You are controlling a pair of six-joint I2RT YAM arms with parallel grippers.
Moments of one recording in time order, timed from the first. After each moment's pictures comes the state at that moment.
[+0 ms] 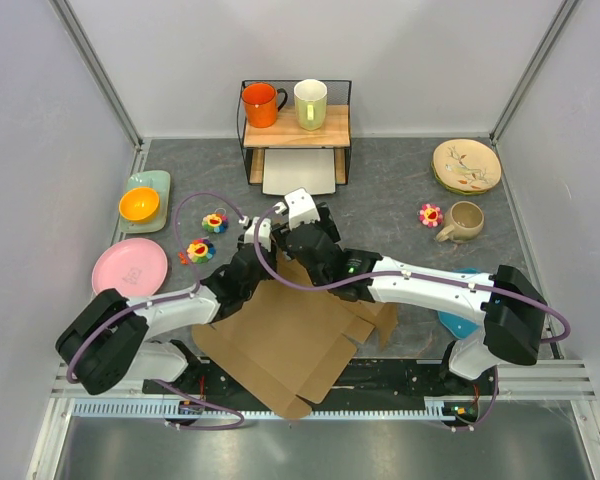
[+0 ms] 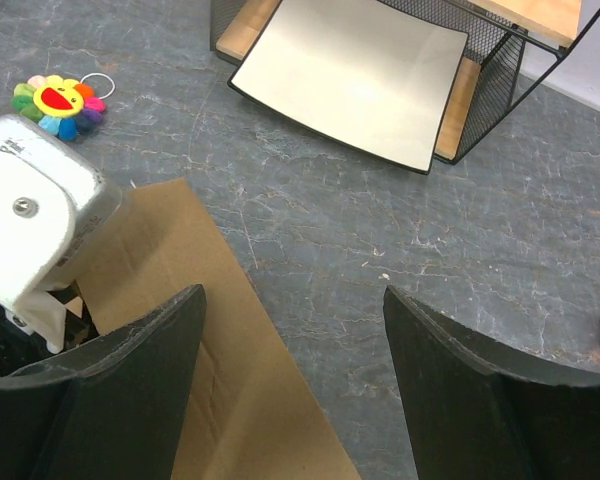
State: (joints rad) left arm -0.74 1.31 0.45 0.35 -0.46 -0.27; right arm 1.11 1.55 1.15 -0.04 0.75 0.13
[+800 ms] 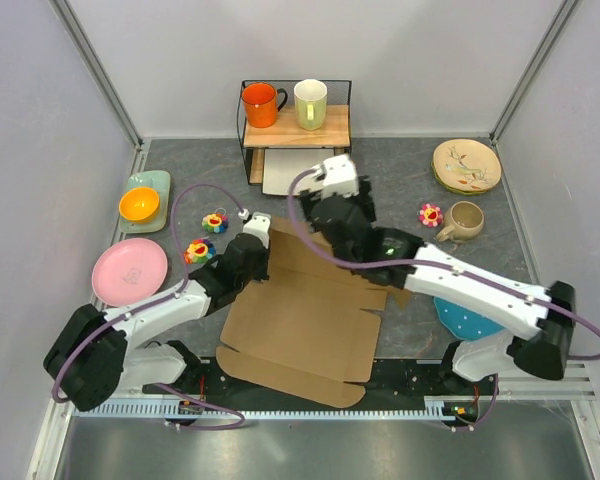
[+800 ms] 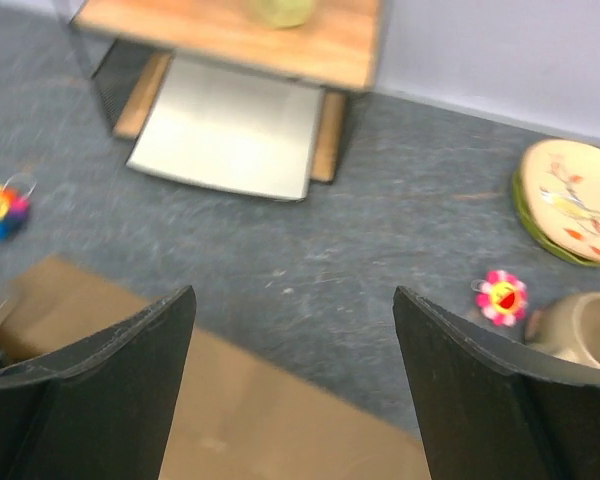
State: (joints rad) left arm -0.70 1.20 0.53 0.05 -0.33 -0.26; right arm 1.08 1.43 1.33 -0.33 0.91 0.17
